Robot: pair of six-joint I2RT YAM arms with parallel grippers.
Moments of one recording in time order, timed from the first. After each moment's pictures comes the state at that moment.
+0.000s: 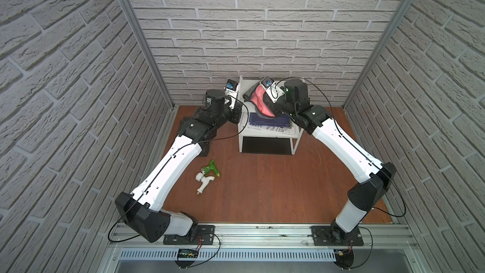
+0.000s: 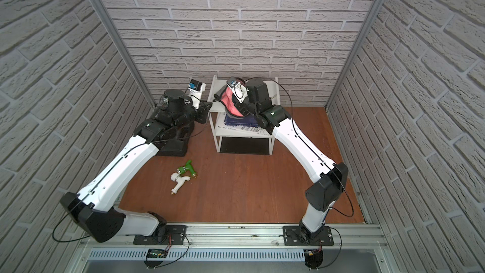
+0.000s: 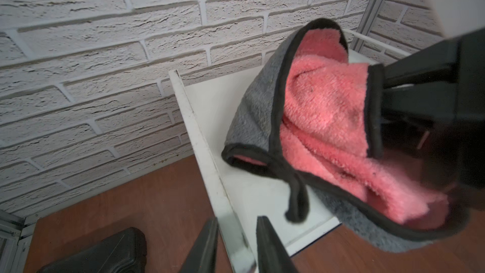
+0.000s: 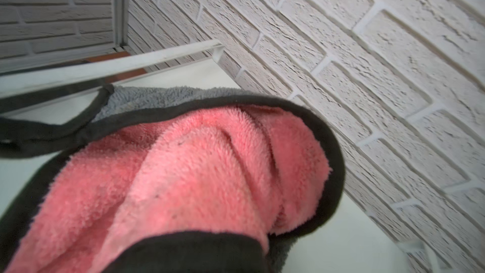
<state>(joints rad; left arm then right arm) -0.41 1.39 1.52 -0.48 0.00 -0.01 0.53 1.72 1.86 -0.50 0.23 -0.42</state>
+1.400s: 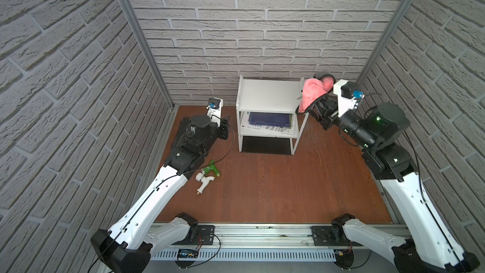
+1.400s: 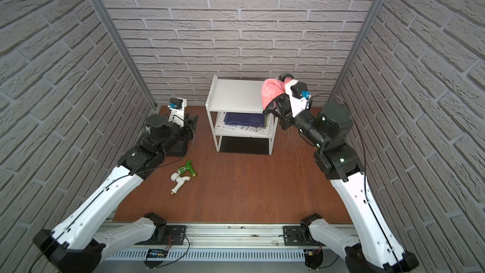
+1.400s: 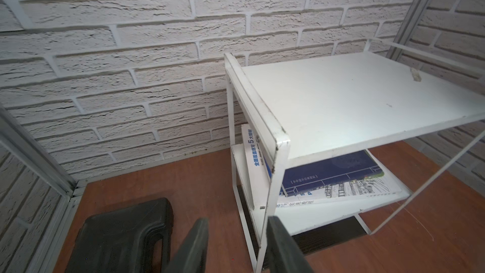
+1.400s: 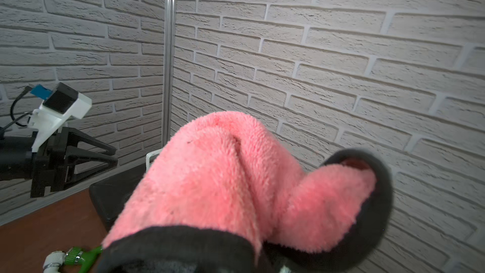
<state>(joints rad) -0.41 1.02 1.10 -0.28 -0.19 -0.06 0.30 0.98 1.37 -0.33 -0.21 -0.10</state>
